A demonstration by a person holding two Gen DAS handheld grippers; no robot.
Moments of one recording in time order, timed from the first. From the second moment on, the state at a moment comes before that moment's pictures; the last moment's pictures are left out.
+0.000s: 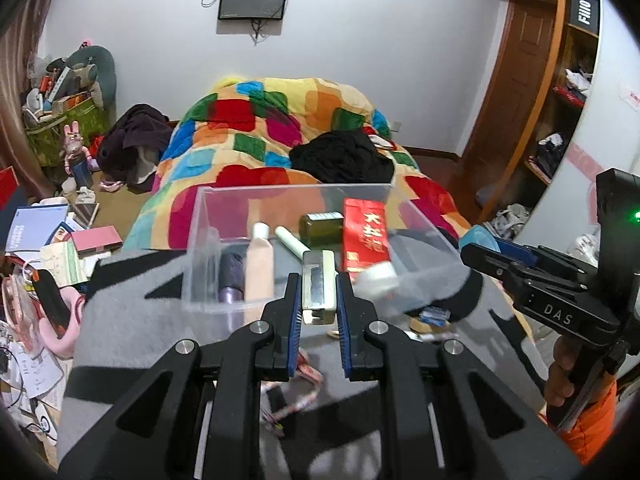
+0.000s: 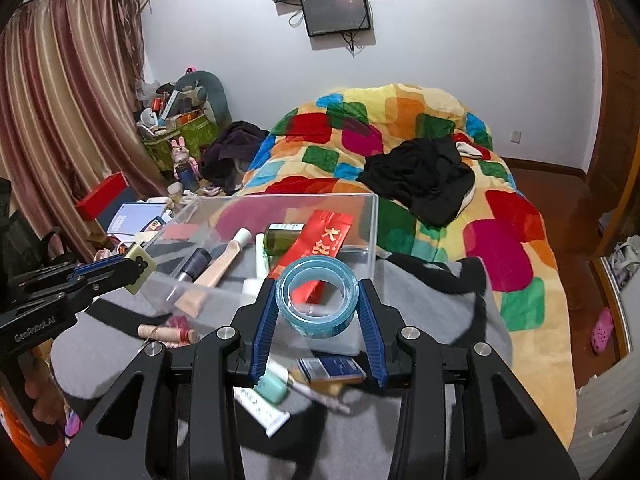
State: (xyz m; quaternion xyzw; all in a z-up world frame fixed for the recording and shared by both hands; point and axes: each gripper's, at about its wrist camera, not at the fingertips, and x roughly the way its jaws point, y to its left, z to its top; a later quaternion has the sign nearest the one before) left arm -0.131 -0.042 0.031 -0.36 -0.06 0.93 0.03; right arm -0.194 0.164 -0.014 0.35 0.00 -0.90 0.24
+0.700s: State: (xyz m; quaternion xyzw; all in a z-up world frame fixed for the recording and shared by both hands) left arm -0.172 -0.037 0.000 -0.41 -0.05 0.91 0.03; right arm -0.227 0.135 -0.041 0.41 0.01 -0.88 0.25
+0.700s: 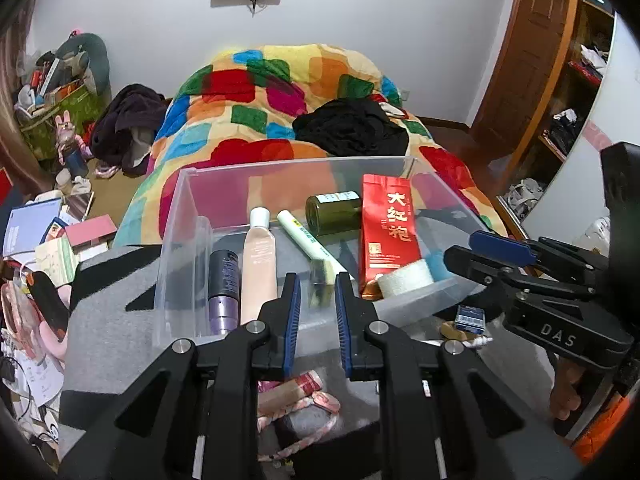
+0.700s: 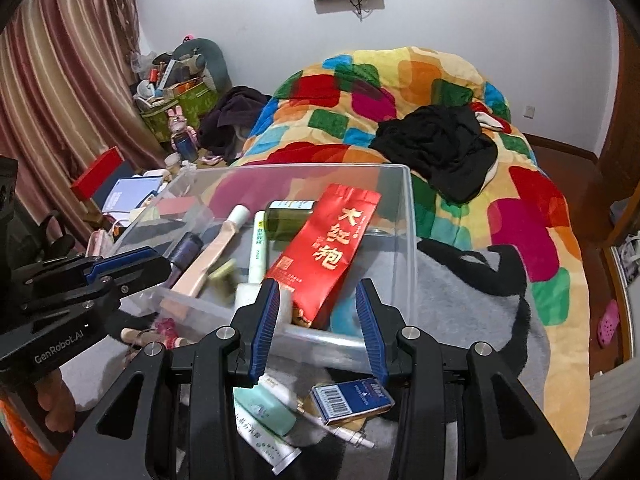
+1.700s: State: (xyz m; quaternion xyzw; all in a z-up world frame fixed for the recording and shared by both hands) left arm -0.101 -0.067 -0.053 -0.47 -0.04 0.88 0.00; right arm -0.138 0.136 -0.080 0.44 0.08 -0.84 0.32
